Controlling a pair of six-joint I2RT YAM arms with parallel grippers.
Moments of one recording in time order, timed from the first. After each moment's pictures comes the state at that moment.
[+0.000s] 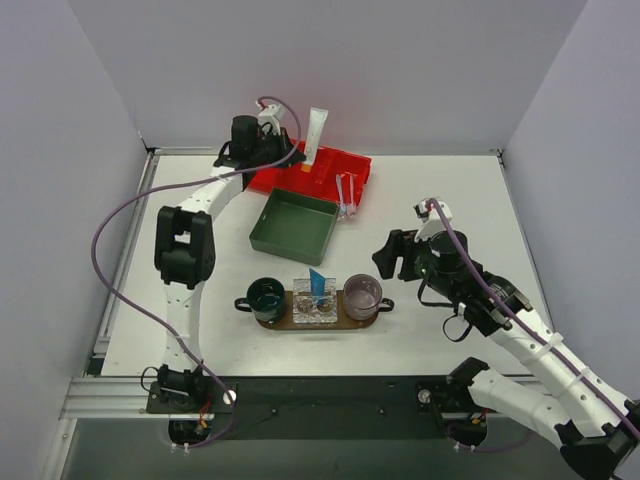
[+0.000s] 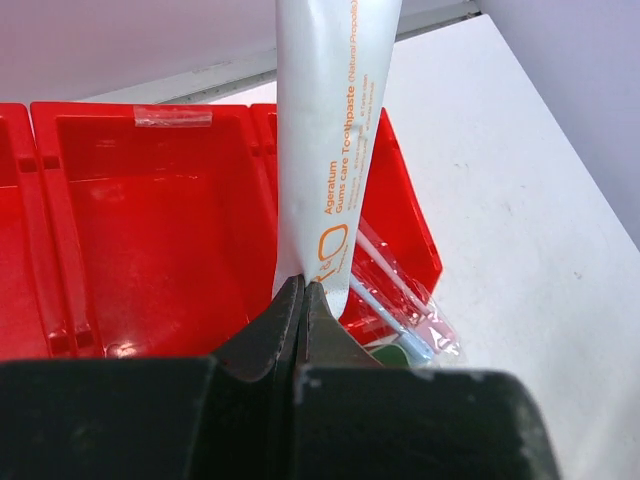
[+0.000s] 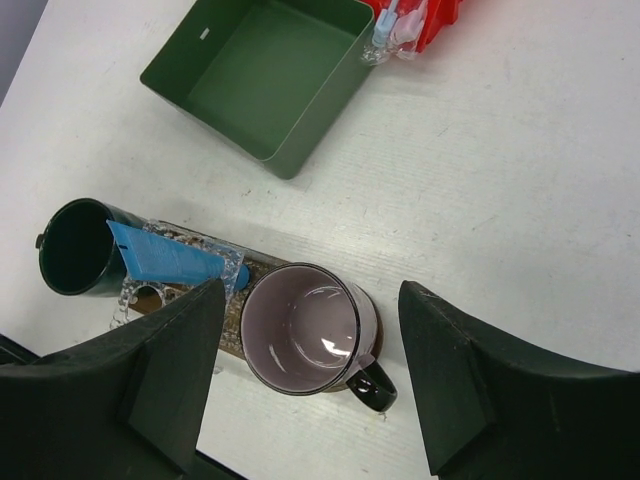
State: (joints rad) left arm -0.25 2.29 1.96 -0.02 0.55 -0.34; right arm 0.67 0.84 0.85 -0.46 0.16 0.39
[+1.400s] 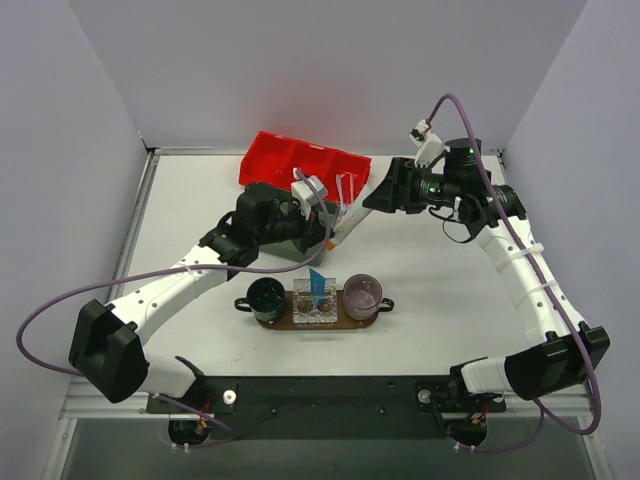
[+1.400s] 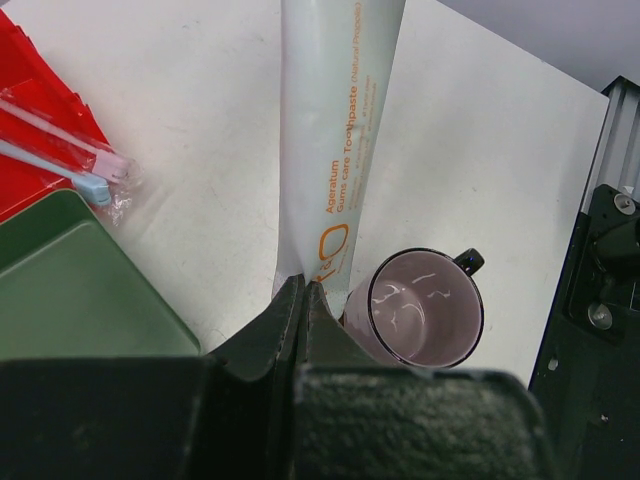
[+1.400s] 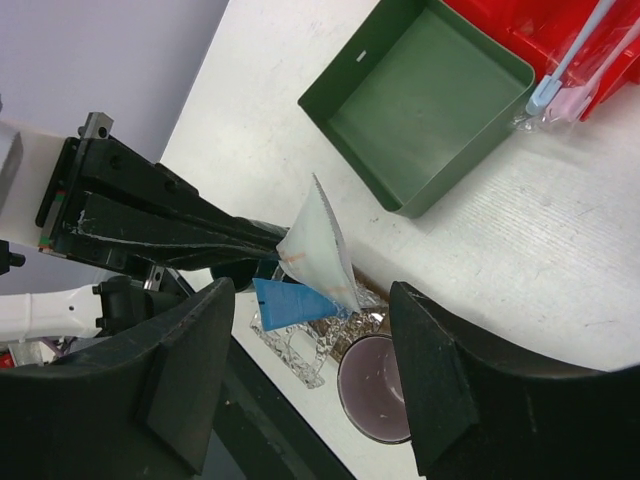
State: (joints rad) left arm -0.65 1.39 1.10 -0.04 0.46 -0.06; right arm 0.28 1.35 1.43 -0.62 -0.59 0.34
